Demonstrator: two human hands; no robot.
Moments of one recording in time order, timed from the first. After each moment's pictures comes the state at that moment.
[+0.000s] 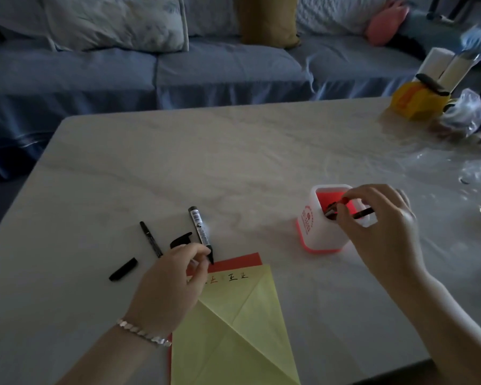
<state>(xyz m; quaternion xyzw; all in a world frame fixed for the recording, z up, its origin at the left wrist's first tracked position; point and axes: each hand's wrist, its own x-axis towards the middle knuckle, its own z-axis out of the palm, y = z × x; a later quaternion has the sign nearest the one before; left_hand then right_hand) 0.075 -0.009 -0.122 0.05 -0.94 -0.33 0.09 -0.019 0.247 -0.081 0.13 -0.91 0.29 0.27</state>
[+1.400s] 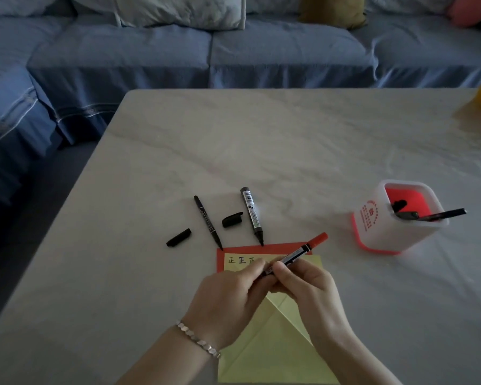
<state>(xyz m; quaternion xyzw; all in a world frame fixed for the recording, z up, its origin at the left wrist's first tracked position) 0.116 -0.009 -0.145 -0.04 -0.94 -0.34 0.06 0.074 0.123 -0.126 -0.01 -0.66 0.72 -0.22</state>
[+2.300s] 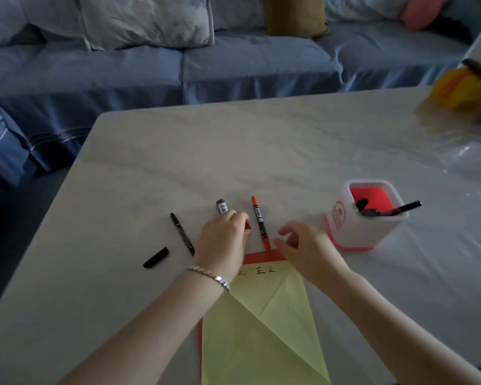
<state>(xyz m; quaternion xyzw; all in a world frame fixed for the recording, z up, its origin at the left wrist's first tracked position) 0.027 -0.007 -0.137 0.03 -0.98 -0.18 0.10 -0.008 0.148 -0.138 0.12 -0.92 0.36 -0.12</state>
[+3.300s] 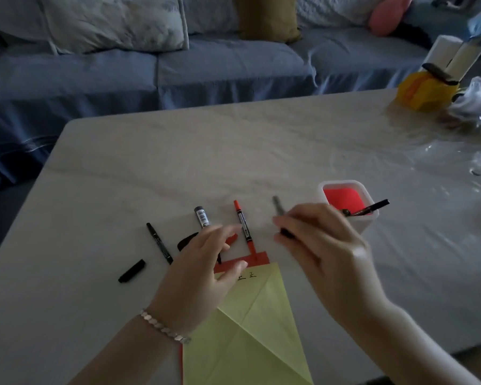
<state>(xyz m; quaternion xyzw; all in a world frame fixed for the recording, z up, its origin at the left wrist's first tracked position) 0.063 0.002 -0.119 -0.12 -0.93 -0.32 0.16 0.030 0.185 -0.074 0.31 -0.85 0.35 0.26</state>
